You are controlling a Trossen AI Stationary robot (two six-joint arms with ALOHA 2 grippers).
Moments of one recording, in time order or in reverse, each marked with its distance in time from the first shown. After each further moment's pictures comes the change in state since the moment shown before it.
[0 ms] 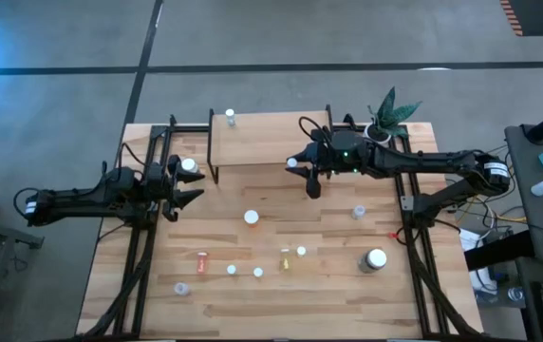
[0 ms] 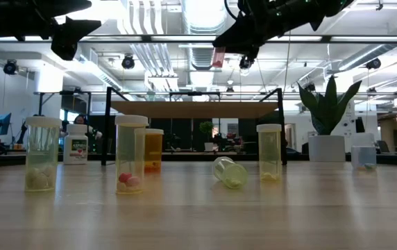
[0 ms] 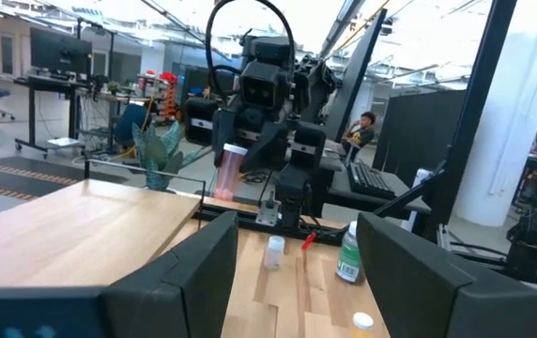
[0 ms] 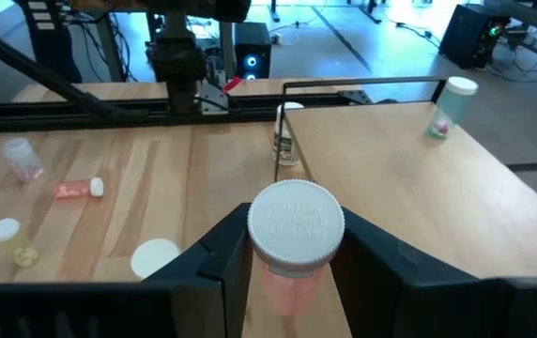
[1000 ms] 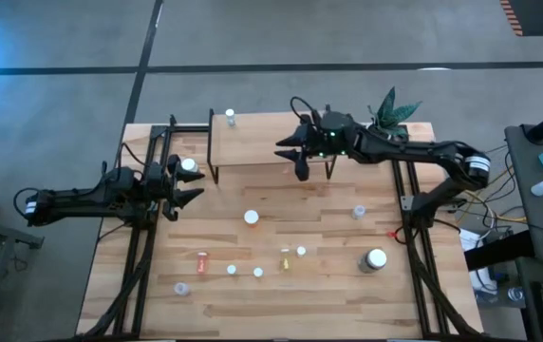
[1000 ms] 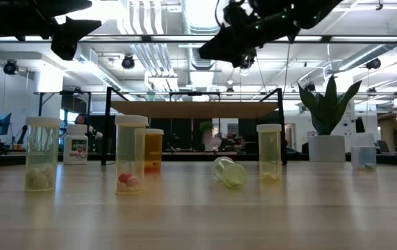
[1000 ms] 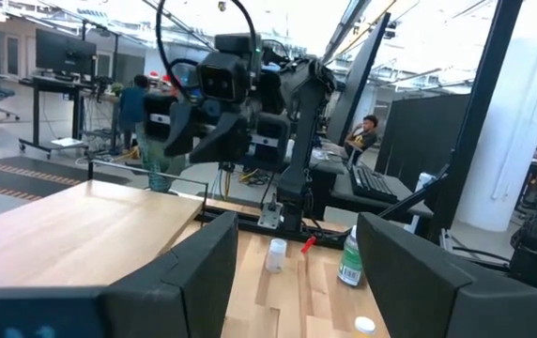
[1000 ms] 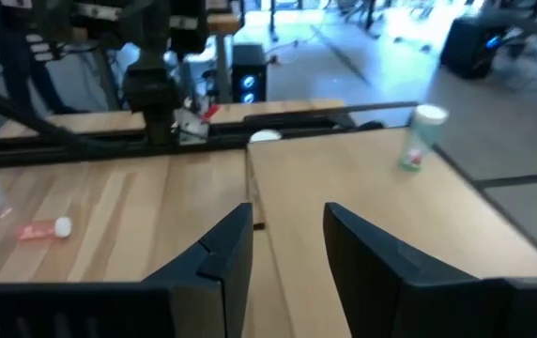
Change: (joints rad) left arm 0.000 0.000 0.000 0.007 -0.012 -0.008; right arm -0.132 0.159 0.132 0.066 -0.150 0.001
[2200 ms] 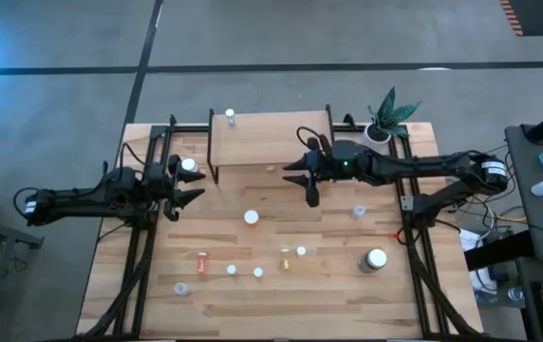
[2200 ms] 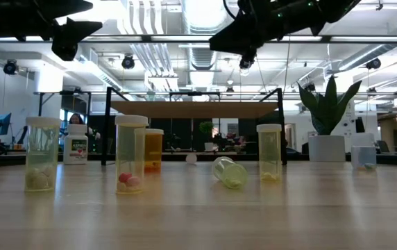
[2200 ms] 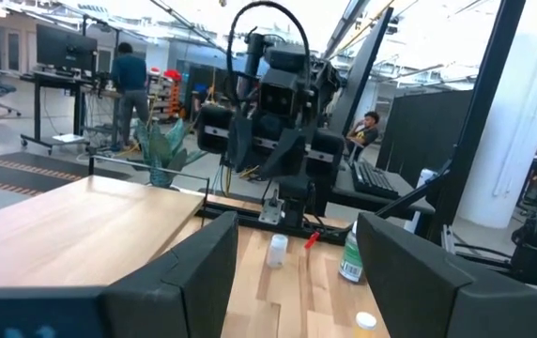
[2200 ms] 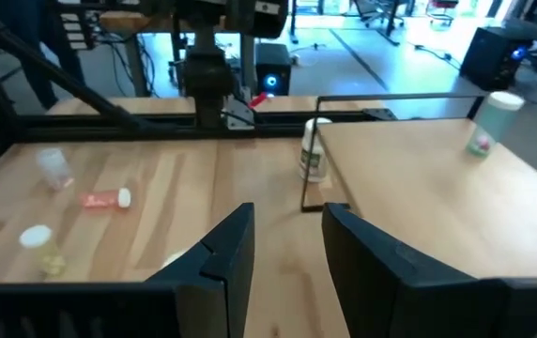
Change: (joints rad) left arm 0.000 0.013 0.000 -0.002 -0.001 -0.001; right arm 0.189 -0.142 -0.201 0.078 0.141 0.013
